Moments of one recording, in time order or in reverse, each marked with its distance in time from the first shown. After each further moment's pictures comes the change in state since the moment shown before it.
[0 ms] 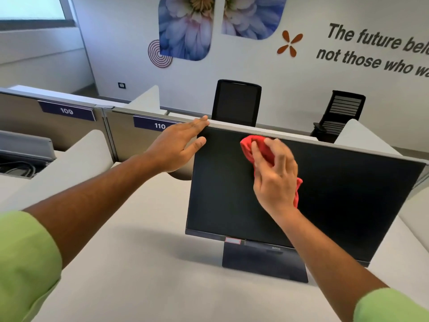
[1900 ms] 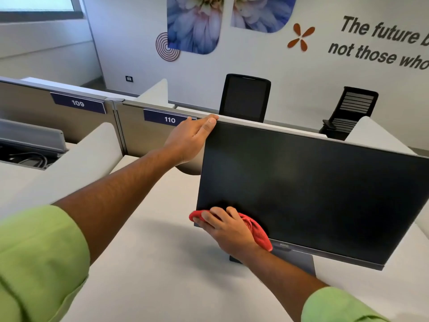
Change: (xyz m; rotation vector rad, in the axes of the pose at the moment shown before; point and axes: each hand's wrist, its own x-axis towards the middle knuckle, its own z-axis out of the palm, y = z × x) left_hand 0.004 -0.002 0.012 -0.272 0.071 -0.299; right_hand -0.127 -0.096 0.053 0.025 -0.488 -0.661
